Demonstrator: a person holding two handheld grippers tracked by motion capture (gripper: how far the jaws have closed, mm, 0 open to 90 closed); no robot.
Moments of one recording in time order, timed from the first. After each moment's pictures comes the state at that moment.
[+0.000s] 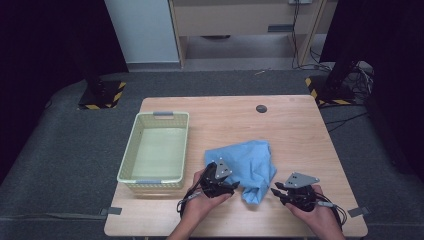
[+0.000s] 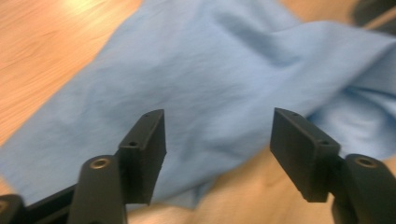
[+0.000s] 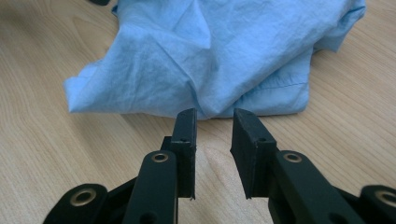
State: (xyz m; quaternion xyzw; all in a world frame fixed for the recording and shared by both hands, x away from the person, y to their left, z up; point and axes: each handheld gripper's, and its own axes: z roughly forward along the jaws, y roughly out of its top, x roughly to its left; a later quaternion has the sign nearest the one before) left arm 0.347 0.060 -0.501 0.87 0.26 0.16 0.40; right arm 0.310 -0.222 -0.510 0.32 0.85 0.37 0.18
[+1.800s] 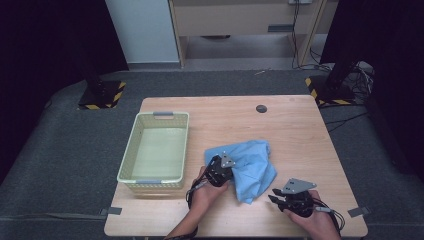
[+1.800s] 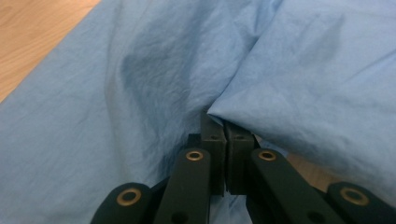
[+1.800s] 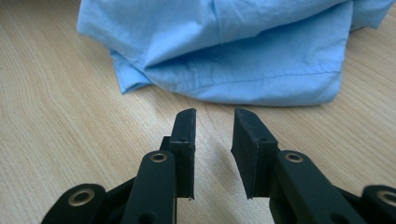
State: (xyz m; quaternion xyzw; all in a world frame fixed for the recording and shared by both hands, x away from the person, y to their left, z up) left arm 0.389 0.049 -0.528 0.87 0.30 0.13 0.36; right arm 0.300 -0.217 -0.523 0.32 0.86 0.37 0.16
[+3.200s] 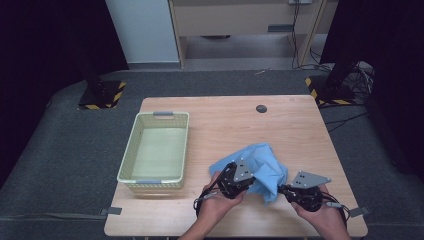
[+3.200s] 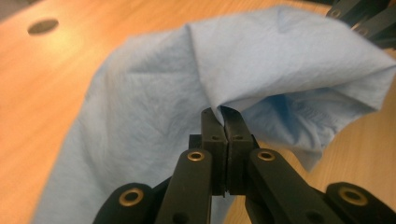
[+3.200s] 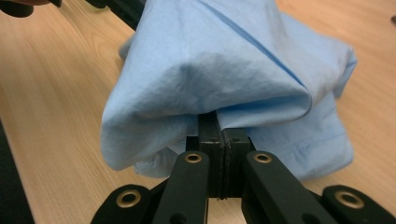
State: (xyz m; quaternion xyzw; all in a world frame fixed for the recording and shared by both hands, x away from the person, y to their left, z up) left arm 0.332 0.014 -0.457 0.87 0.20 0.15 0.43; right arm 0.300 -0.229 -0.480 0.30 0.84 0.43 0.17
